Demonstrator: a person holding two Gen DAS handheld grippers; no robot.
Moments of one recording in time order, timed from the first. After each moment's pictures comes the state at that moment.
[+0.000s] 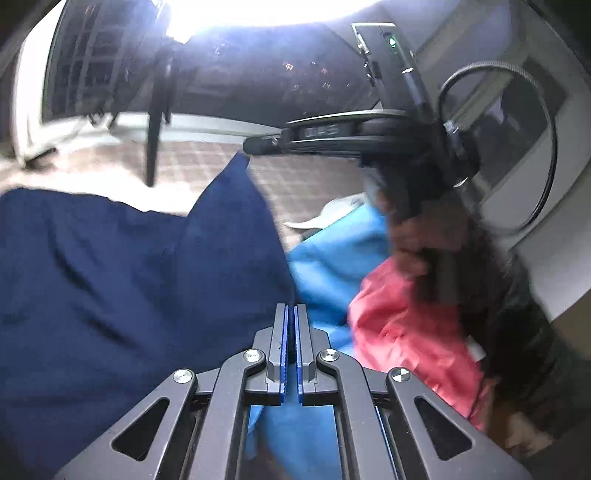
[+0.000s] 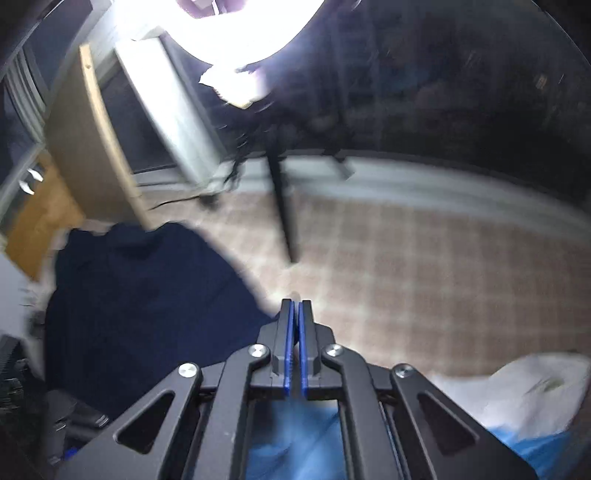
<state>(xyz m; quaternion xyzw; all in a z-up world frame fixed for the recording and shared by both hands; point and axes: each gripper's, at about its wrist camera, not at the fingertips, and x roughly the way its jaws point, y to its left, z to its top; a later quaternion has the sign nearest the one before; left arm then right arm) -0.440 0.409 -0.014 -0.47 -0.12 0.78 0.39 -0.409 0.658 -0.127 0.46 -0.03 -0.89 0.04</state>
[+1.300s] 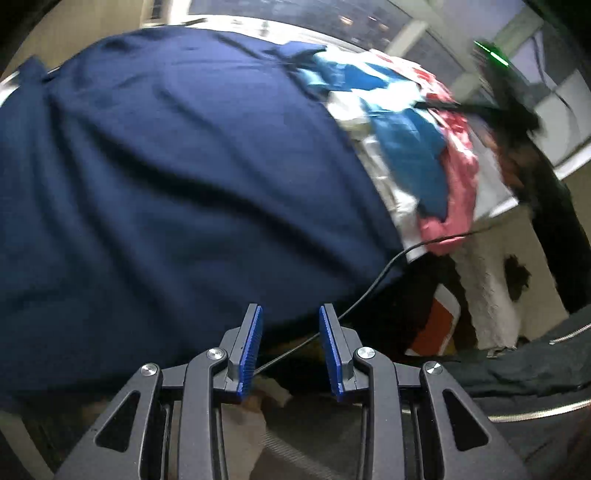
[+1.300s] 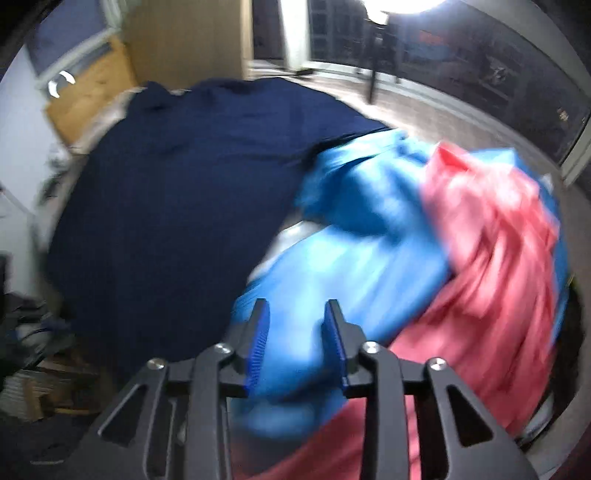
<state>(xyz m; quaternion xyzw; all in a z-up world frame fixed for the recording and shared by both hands) -0.079 0.195 -0.061 -0.57 -0.04 0.78 0.26 -0.055 0.535 -0.130 0.52 0.00 -0.85 0.12</state>
